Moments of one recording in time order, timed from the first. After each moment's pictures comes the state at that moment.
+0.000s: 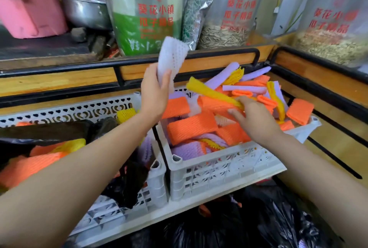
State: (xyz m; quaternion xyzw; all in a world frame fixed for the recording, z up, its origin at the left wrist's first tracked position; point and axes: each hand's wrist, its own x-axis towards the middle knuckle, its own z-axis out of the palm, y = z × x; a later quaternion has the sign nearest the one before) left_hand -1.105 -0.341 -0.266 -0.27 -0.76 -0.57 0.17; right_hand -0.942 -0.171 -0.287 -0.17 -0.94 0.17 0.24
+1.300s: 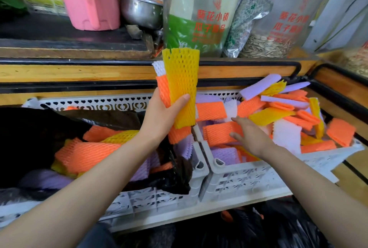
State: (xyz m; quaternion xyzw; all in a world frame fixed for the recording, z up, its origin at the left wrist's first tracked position) left_hand -1.086 -0.465 -0.266 -0.21 -0.69 -0.69 -0.06; right_hand -1.006 -0.227 -0.323 -0.16 -0.97 0.16 0.04
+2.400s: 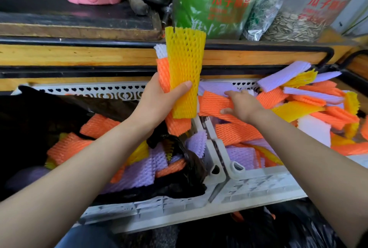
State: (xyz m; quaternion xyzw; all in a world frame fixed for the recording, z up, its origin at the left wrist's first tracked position) left_hand -1.135 -0.473 -0.277 -0.20 -0.70 -0.67 -0.09; right_hand -1.116 -0.225 -0.322 -0.14 -0.99 0.04 -0.01
